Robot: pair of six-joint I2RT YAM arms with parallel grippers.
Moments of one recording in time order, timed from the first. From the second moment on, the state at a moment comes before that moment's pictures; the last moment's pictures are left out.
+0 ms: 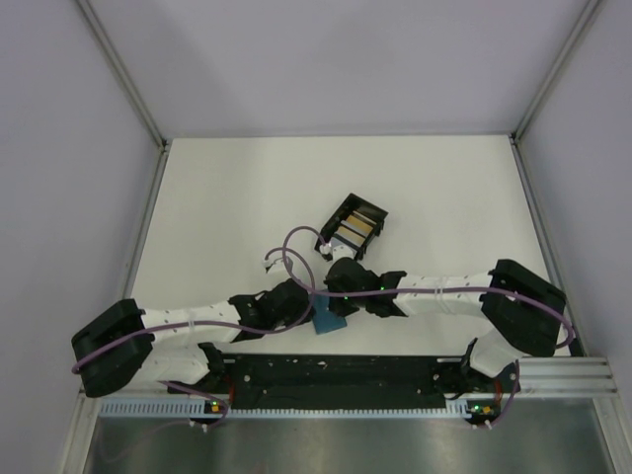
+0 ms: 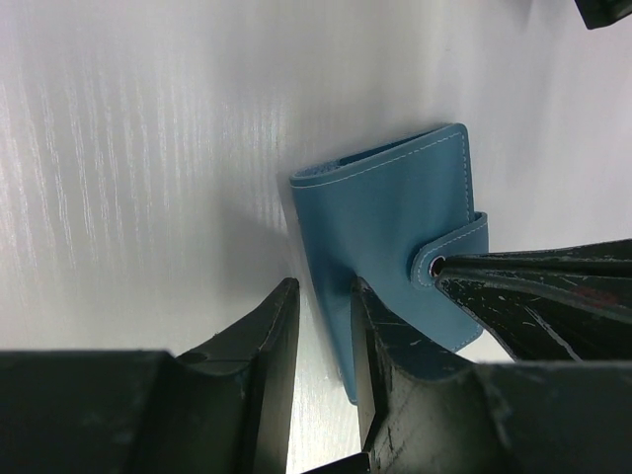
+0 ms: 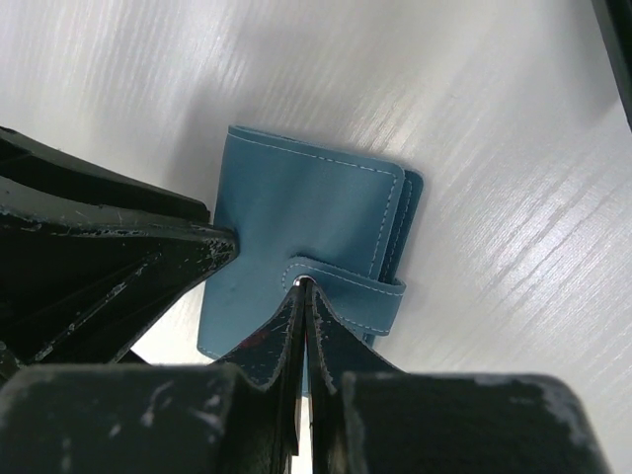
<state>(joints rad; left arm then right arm) -1.03 1.20 0.42 -0.09 -0.30 -1.13 1.09 1.56 0.79 -0.11 0.11 0.62</state>
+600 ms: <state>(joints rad) -1.03 1.20 0.42 -0.09 -0.30 -1.13 1.07 1.55 0.79 -0.09 0.11 0.59</state>
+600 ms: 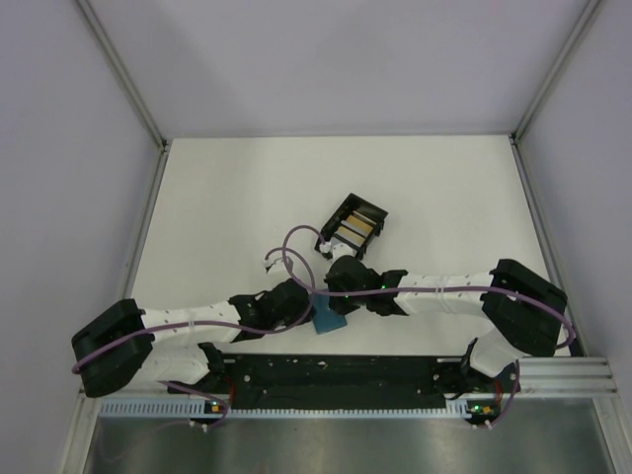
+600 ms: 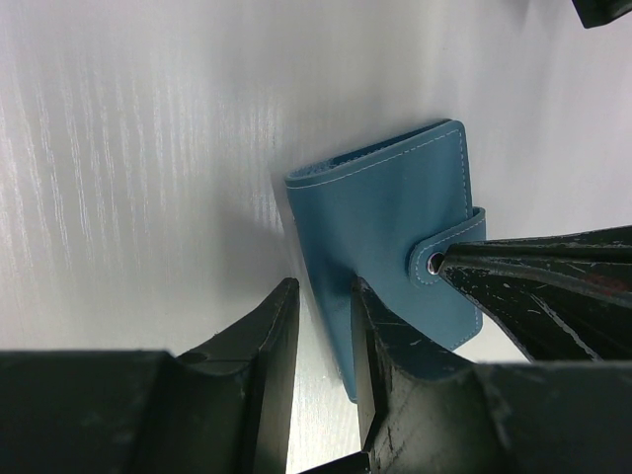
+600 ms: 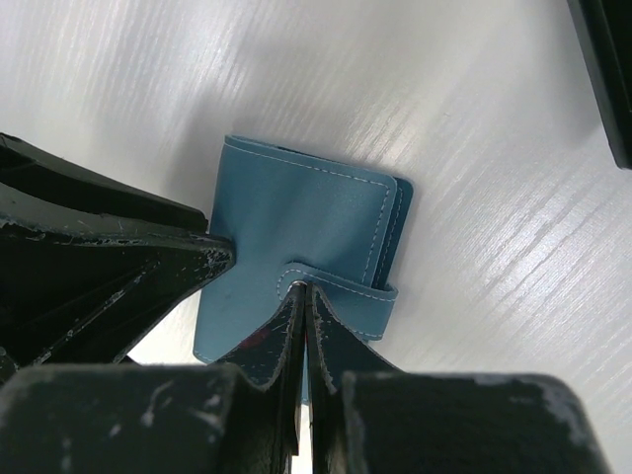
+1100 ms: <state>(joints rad) -1.03 1.20 0.42 -0.09 -0.30 -1.13 1.07 1.60 0.83 -0.09 0.10 0.59</state>
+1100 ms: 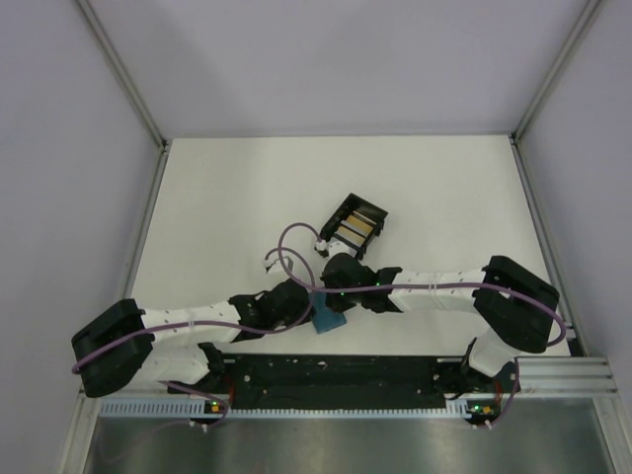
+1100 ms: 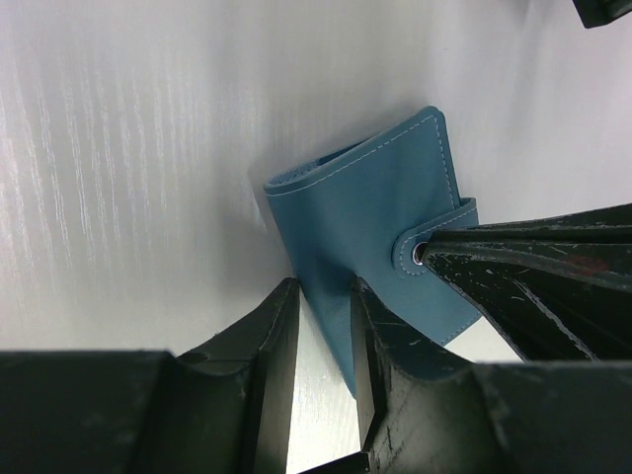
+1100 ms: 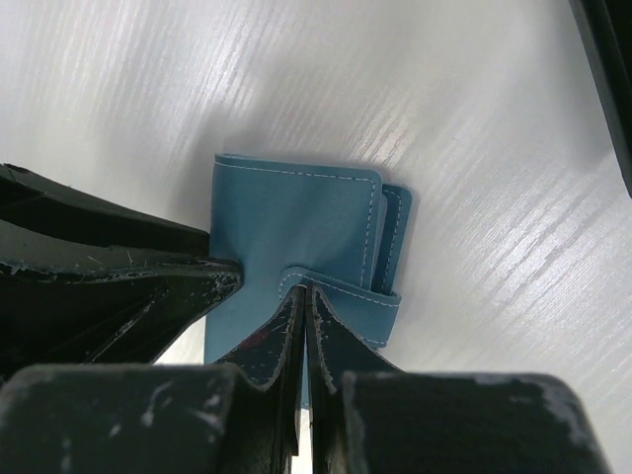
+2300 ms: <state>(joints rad) -1.02 1.20 0.42 -0.09 -0.29 -1.13 1.07 1.59 0.80 -0.06 0.11 0.62</state>
